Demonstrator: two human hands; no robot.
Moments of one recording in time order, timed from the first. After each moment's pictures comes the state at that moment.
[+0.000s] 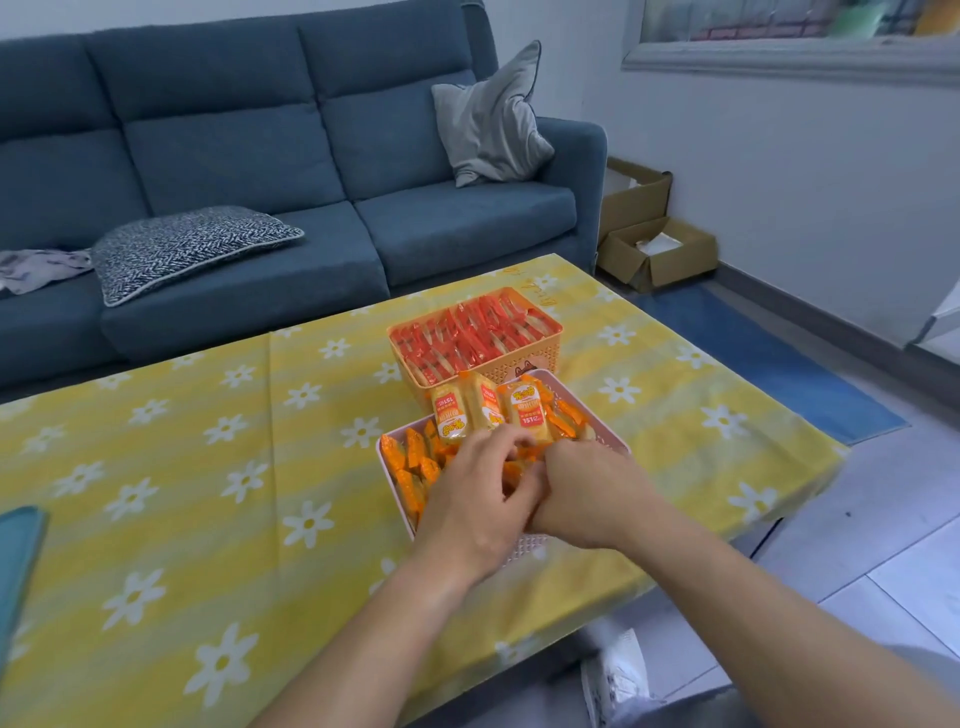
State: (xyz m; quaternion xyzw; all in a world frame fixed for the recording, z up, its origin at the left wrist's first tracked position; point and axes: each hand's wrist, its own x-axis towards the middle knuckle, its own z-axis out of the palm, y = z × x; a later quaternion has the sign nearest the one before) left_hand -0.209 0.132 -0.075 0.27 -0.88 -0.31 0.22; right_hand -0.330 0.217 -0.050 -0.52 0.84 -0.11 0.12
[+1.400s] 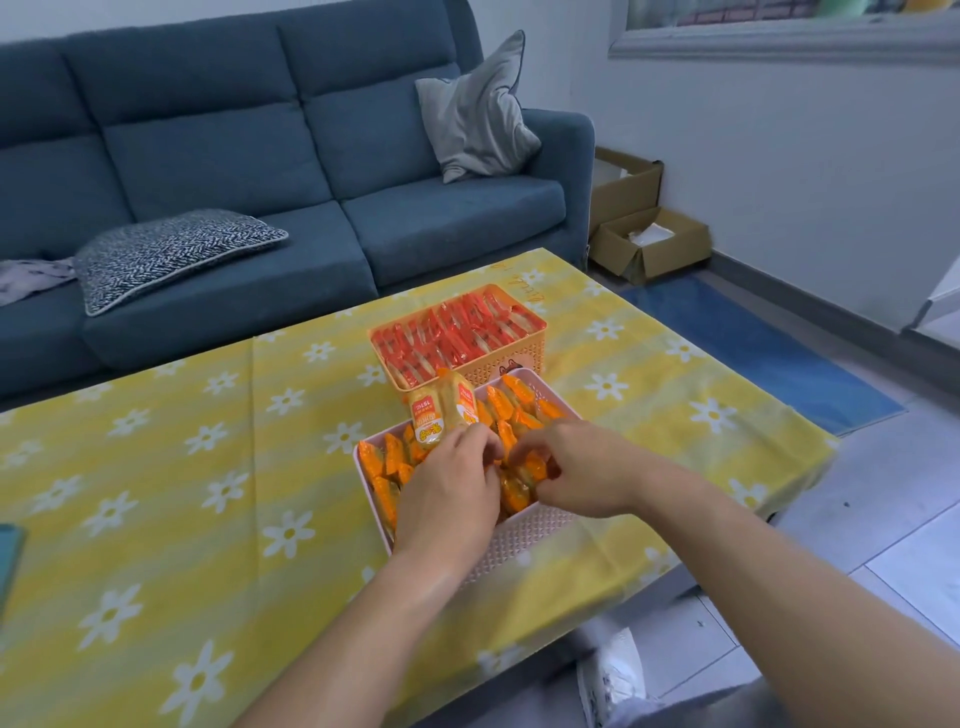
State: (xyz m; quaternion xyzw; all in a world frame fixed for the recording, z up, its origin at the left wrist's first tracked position) left_hand -0.228 0.128 -0.079 0.33 -0.89 -0.16 0.25; right_hand -0.384 0.207 -0.059 -0.60 0.76 -0.16 0.20
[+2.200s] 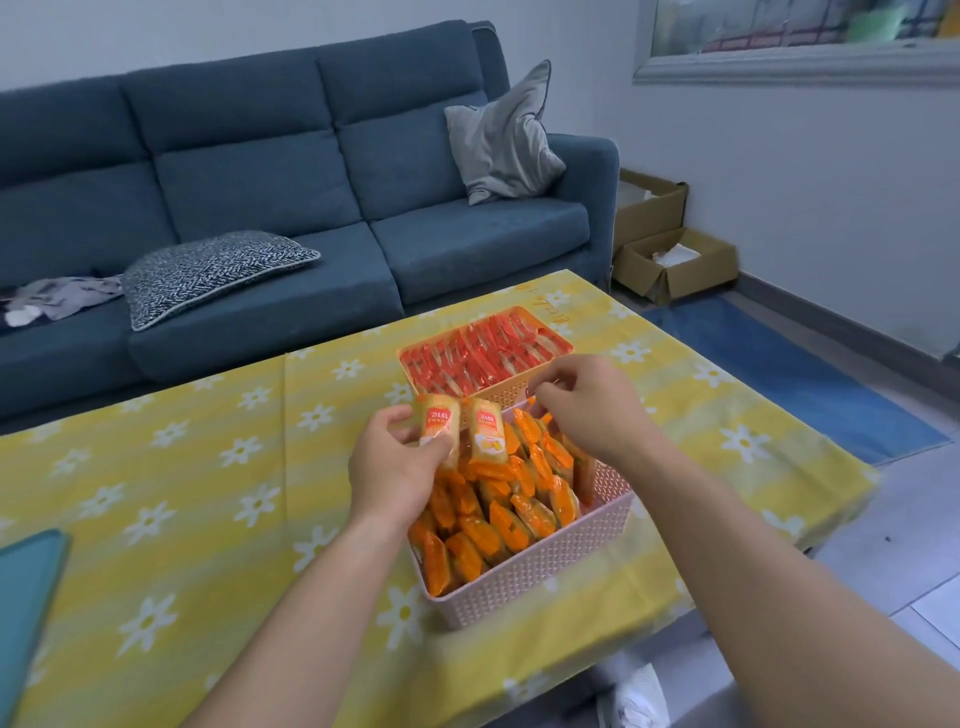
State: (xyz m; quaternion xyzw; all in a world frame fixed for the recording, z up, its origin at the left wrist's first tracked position) left_hand -0.207 0.059 -0.053 0.51 -0.66 -0.42 0.35; right_hand -0.380 0.164 -0.017 -0.42 0.77 -0.45 0.15
